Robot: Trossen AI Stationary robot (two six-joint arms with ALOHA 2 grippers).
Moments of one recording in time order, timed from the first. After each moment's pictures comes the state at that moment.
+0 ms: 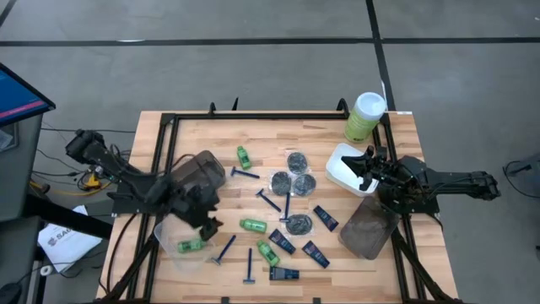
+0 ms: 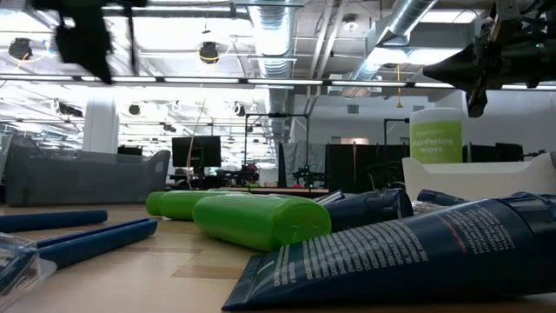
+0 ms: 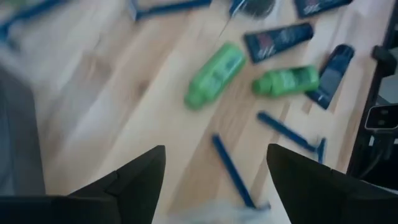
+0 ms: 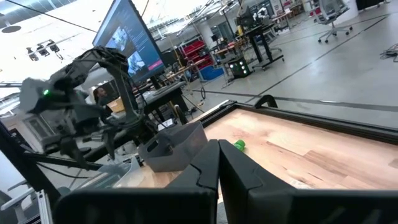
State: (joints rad) left arm -0.48 1.18 0.90 -0.73 -0.28 -0.94; right arm -0.02 0.12 0.09 0.10 0.35 0.44
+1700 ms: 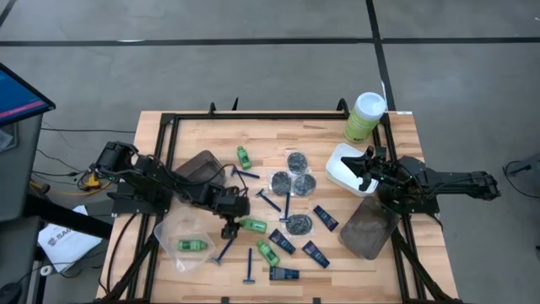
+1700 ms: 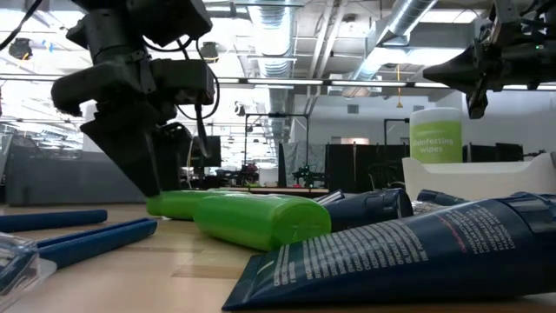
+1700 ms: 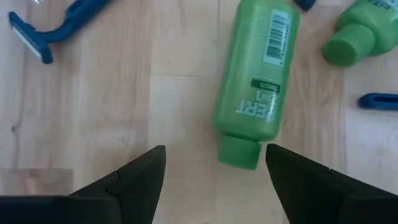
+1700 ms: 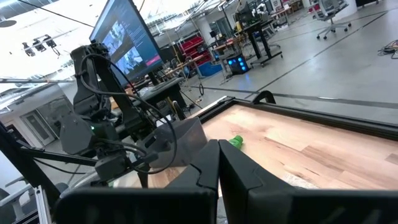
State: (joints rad) left arm -0.25 1.61 0.79 -0.29 -0.05 -0.27; right arm -0.02 0.12 0.09 0.08 0.35 0.44
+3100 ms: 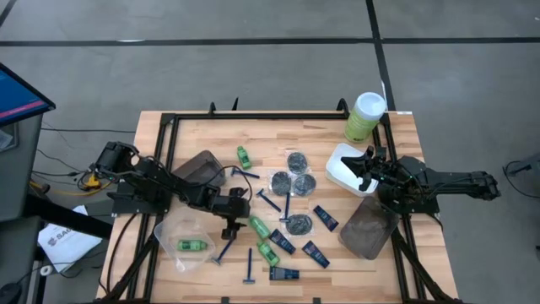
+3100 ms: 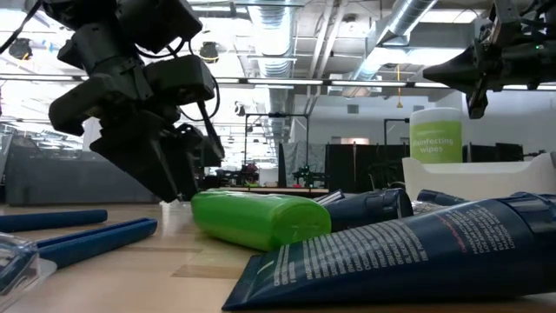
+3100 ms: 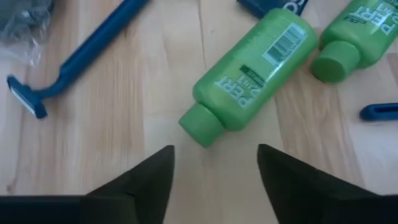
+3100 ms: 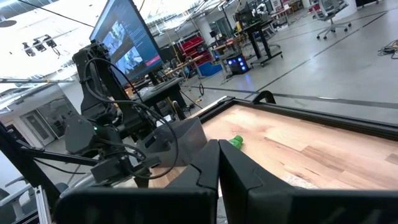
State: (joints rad) left arm -0.26 1.61 0.69 -0.02 -0.08 -0.12; right arm -0.02 0.12 0.09 0.08 0.35 0.44
